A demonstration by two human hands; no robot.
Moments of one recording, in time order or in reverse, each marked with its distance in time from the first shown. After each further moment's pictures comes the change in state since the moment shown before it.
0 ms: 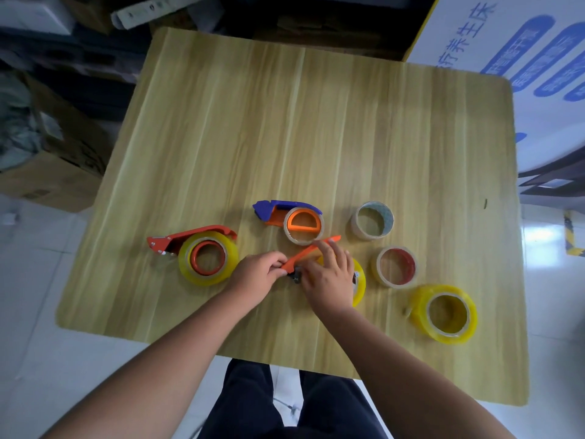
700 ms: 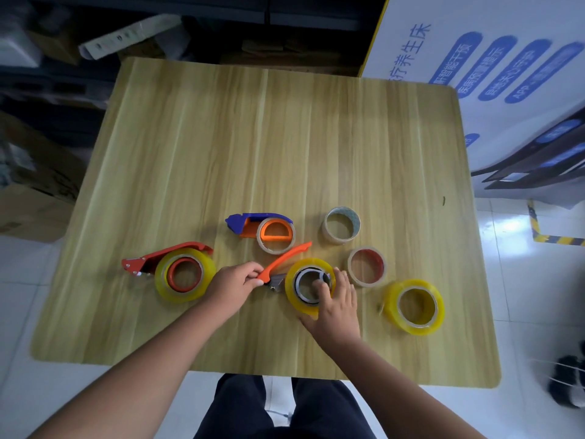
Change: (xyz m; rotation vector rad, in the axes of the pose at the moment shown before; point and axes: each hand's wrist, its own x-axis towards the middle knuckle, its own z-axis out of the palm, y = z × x) left_hand 0.001 0.001 -0.002 0.063 -0.056 -0.020; right_hand -0.061 0.033 -0.028 -0.087 -0.195 0.201
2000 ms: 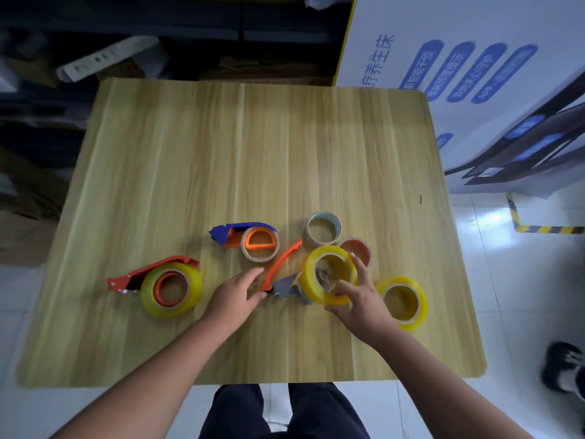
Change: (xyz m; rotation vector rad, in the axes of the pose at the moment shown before) left_hand -0.004 0.022 0.021 0.130 0.027 0.085; right_hand 0.006 0.064 -0.080 0.335 -0.117 -0.041
